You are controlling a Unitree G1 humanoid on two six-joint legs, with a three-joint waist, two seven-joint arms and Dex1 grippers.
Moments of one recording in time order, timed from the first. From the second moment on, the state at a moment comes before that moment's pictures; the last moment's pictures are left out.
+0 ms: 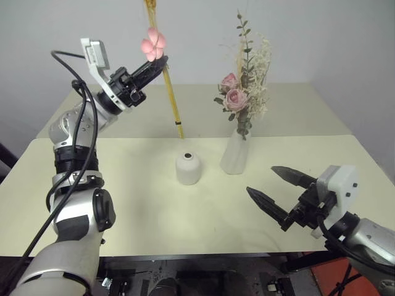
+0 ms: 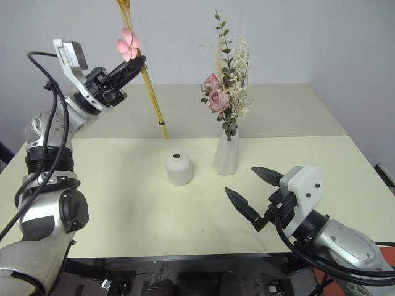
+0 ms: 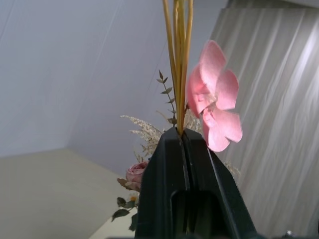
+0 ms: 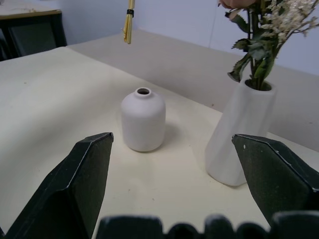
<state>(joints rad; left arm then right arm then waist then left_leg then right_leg) -1.16 0.49 0.33 0.63 -0.70 0.65 -1.17 0.17 -0.72 -0.37 -1.00 0.87 0.68 0.33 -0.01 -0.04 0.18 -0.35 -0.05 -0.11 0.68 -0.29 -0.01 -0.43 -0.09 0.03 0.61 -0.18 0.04</state>
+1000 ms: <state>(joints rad) -1.13 0.46 0.22 0.70 -0.59 0.45 -1.31 0.08 -0.68 -0.21 -0.97 0.73 0.68 0.29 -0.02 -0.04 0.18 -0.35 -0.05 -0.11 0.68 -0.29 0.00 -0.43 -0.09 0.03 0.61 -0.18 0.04</state>
